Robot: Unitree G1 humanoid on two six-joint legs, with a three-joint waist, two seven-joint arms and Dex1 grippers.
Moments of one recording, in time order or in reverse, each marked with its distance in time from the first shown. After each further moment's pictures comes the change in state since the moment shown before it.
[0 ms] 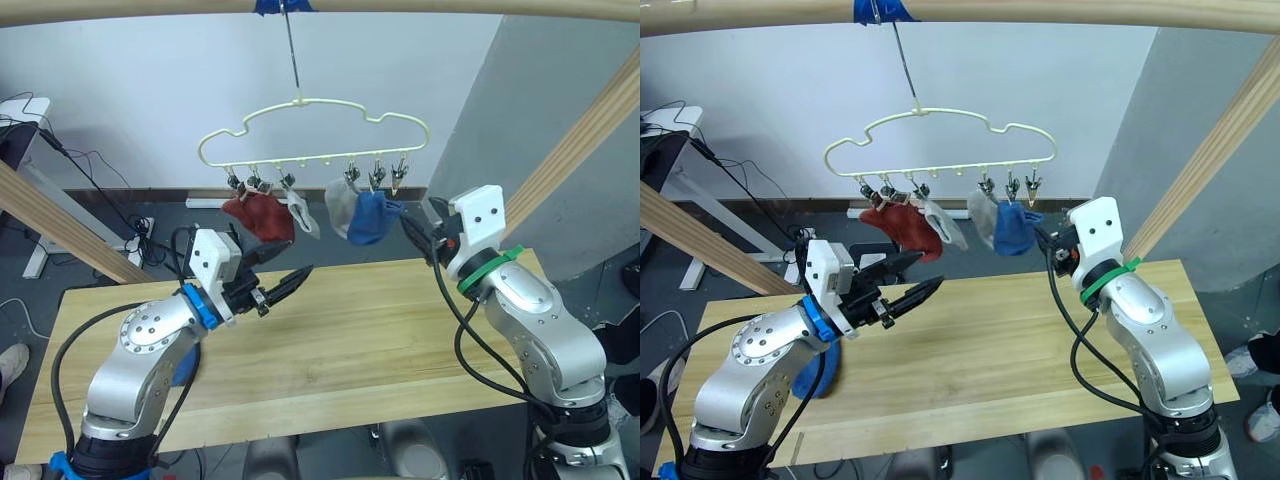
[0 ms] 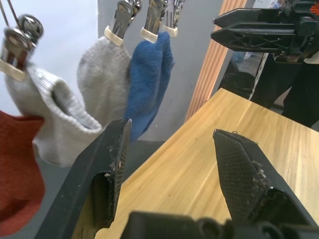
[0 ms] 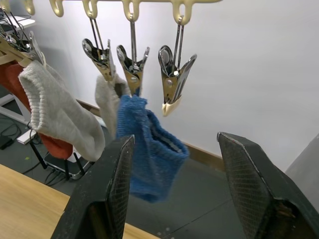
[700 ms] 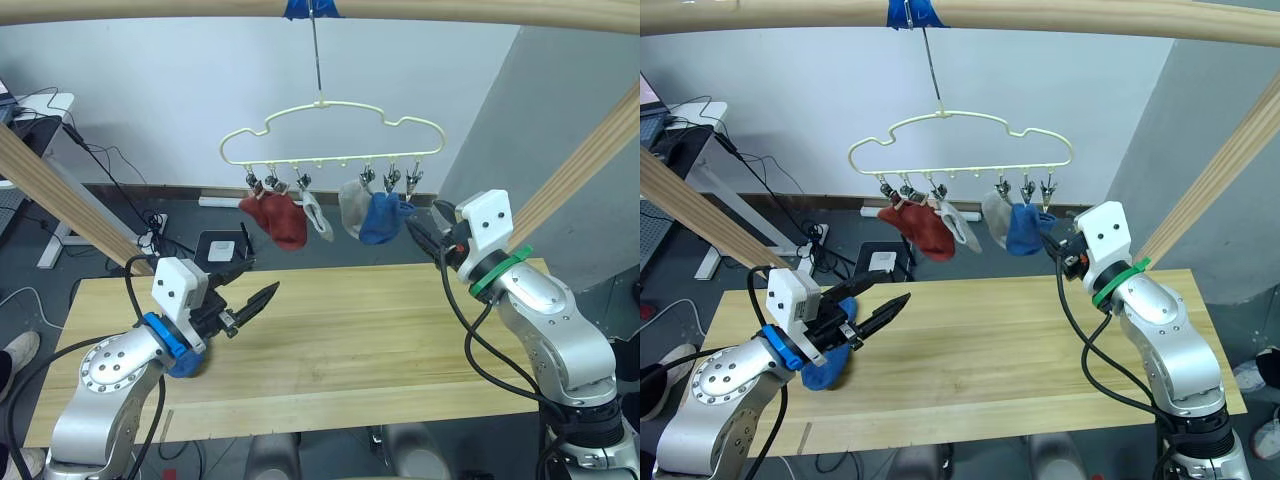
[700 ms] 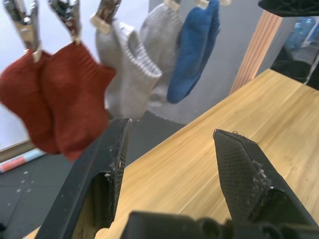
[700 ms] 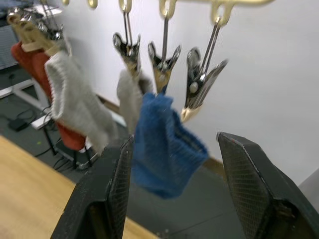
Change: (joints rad) left arm 0.201 0.031 0.103 -0.024 0.064 -0.113 0.039; right arm 0.034 -0.071 -0.034 0.058 -0.026 -0.084 0.148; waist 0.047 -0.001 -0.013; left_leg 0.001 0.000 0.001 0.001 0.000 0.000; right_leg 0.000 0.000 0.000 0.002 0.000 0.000
